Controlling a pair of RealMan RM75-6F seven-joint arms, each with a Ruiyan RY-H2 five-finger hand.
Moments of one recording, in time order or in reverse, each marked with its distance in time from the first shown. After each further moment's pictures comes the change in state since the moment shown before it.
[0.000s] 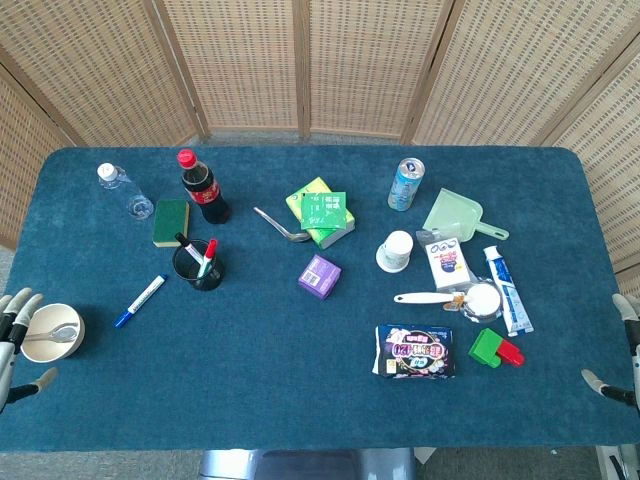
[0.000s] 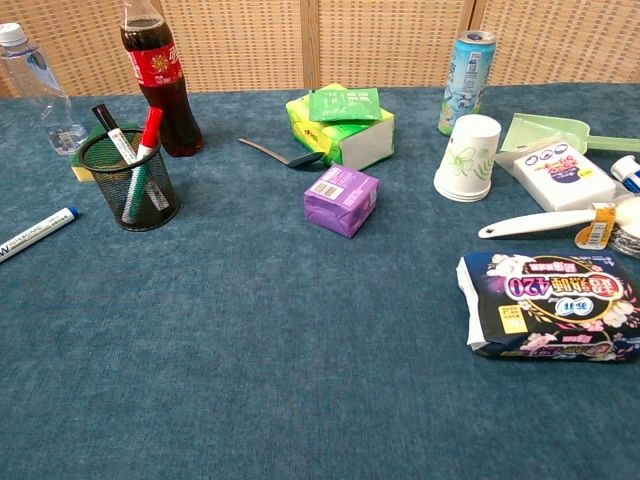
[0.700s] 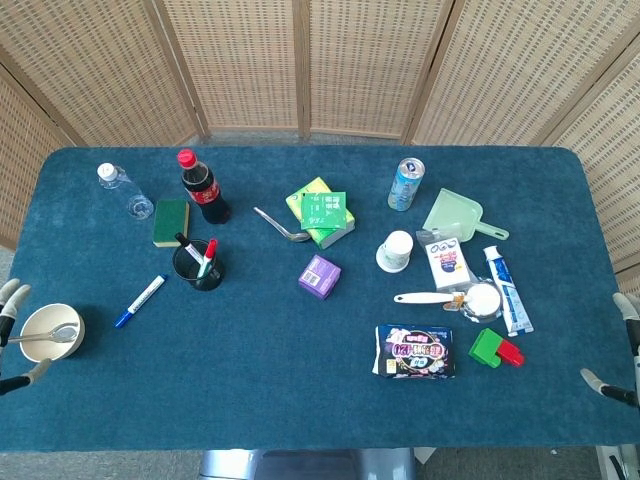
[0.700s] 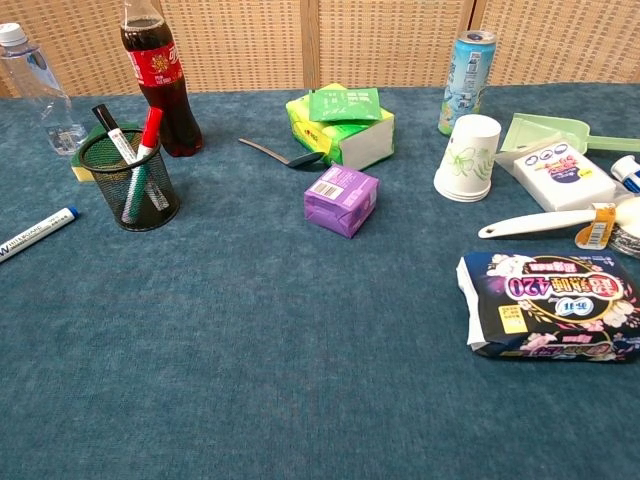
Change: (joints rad) left arm -0.024 0.002 -0.042 0.052 -0.028 -0.019 -0.128; right arm 0.000 0.004 -0.003 0.007 -0.006 -0.002 0.055
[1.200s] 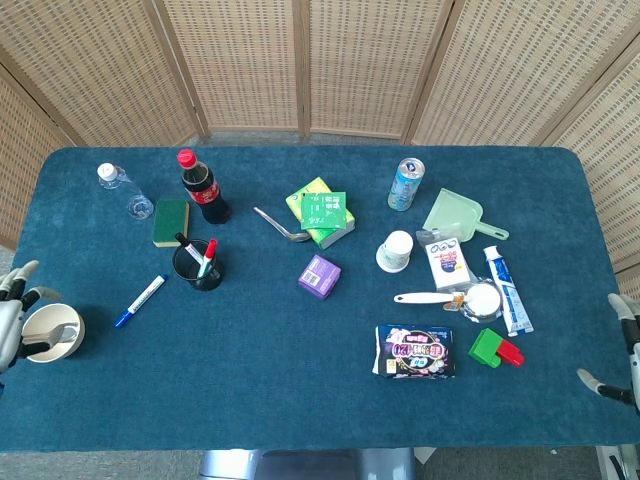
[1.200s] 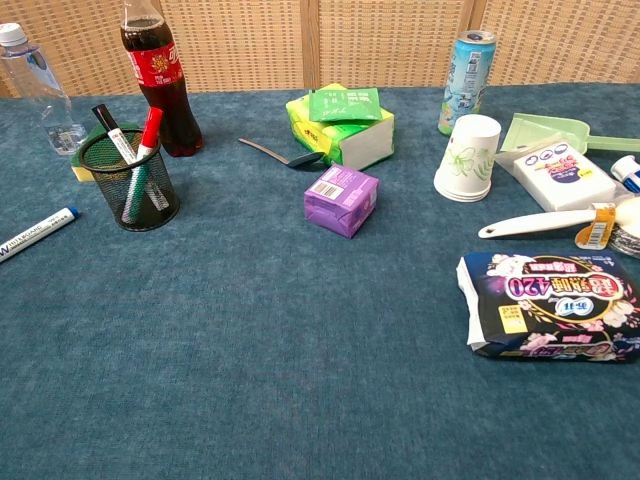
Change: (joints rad) left arm -0.146 -0.038 -0.097 0.018 -0.302 -0.278 -0.003; right arm 0.014 -0.003 -0.003 0.009 0.010 -0.034 0.017
